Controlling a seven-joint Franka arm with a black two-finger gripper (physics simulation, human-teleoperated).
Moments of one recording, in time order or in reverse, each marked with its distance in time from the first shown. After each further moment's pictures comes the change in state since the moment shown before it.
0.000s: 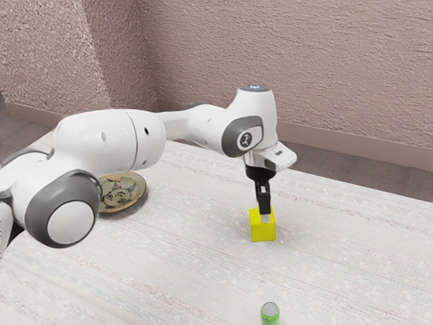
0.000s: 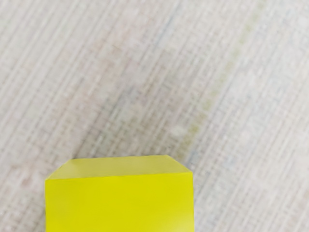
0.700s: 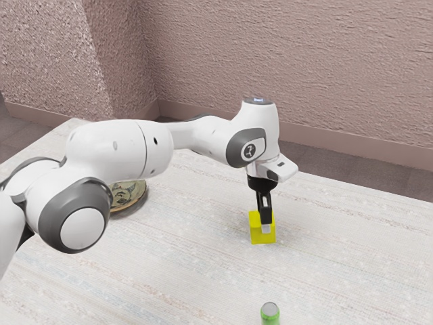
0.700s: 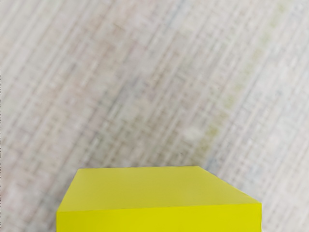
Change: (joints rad) arm -0.001 0.077 0.001 0.045 -0.003 -0.003 -0.013
